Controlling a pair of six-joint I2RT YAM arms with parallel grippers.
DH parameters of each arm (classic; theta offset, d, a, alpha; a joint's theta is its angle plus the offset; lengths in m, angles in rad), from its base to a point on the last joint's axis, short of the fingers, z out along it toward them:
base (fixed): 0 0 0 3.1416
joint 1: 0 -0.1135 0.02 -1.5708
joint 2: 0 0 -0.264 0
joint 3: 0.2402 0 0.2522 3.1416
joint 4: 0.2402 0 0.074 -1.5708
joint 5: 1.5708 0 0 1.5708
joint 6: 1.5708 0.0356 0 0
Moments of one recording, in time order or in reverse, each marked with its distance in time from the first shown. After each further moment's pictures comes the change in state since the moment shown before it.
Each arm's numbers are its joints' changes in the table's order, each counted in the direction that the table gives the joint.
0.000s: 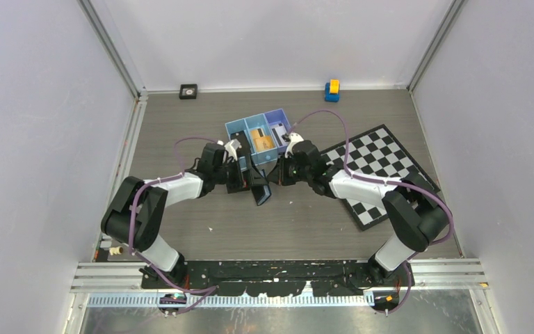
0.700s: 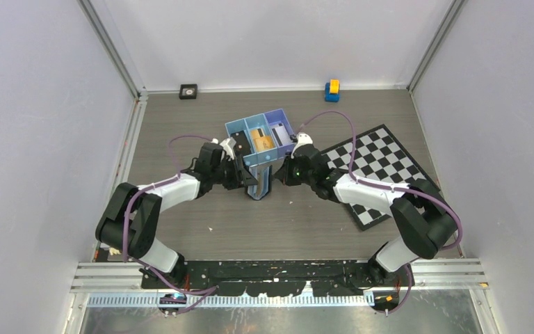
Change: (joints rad) left arm -0.005 0.061 -0.004 0.057 -0.109 0.034; right arm -0.010 0.069 -0.045 0.030 0.198 0.011
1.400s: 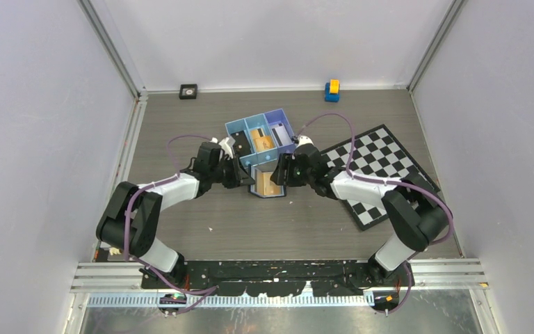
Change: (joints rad) left arm -0.020 -0.007 -0.003 -0.029 0.035 -0.001; right arm 0.027 -0.045 0.008 0.021 -0.019 0.055
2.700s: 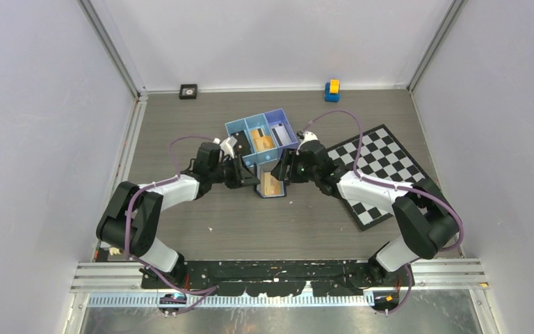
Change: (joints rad) left arm 0.000 -0.005 -0.021 -0.077 0.101 -0.048; right arm 0.023 0.049 0.001 0.007 -0.049 0.033
